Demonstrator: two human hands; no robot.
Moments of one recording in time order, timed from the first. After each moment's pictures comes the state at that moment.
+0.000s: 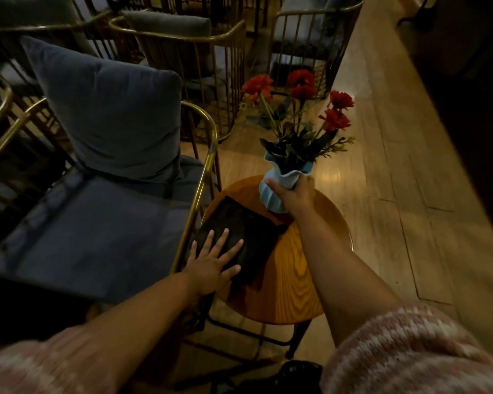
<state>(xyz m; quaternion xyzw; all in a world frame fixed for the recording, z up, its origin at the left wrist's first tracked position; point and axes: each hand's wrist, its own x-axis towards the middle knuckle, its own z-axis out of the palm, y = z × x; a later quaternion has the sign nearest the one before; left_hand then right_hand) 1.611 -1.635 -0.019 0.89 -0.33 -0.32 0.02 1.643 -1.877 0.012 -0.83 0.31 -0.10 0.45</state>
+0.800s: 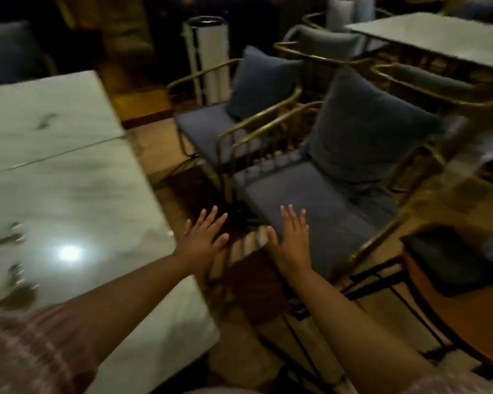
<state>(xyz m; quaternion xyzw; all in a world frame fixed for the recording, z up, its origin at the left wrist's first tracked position) 1.369 -1.213 0.062 0.98 0.09 -0.07 0.16 1.450 -1.412 0.036 -0.93 -0.19 0.00 0.33</state>
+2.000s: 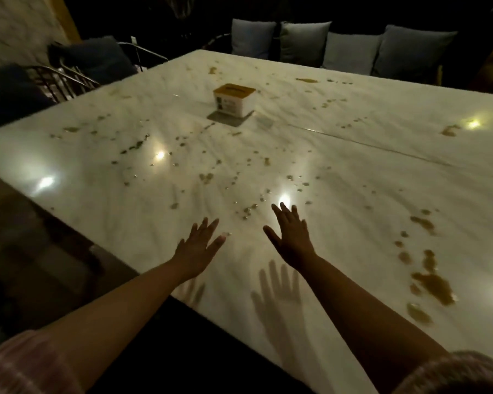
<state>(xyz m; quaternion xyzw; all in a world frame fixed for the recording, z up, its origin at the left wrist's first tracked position) 0.669 -0.849 0.055 0.72 0.64 0.03 0.29 0.899 -0.850 0.035 -0.66 -0.69 0.20 0.20</state>
